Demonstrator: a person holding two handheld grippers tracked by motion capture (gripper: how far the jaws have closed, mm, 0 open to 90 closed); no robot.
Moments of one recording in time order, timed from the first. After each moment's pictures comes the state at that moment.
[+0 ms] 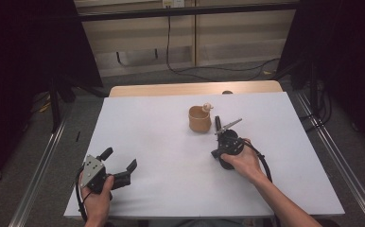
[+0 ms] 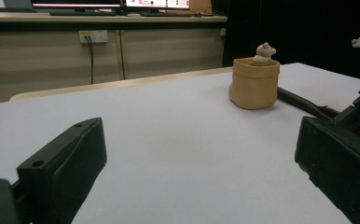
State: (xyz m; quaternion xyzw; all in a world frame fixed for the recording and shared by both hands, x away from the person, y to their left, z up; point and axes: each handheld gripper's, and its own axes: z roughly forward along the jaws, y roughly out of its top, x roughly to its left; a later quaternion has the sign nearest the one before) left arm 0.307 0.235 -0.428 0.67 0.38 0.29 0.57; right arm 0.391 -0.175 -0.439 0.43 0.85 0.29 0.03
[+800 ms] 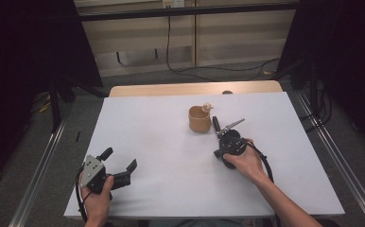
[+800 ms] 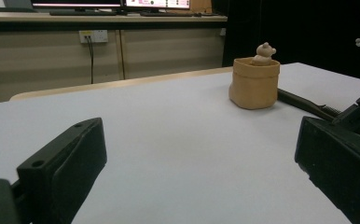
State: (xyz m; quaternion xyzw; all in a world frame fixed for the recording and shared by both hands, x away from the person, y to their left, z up) left arm 0.307 0.236 -0.428 0.67 0.38 0.29 0.57; right arm 0.389 -0.181 -0.438 0.44 0.85 0.29 0.04
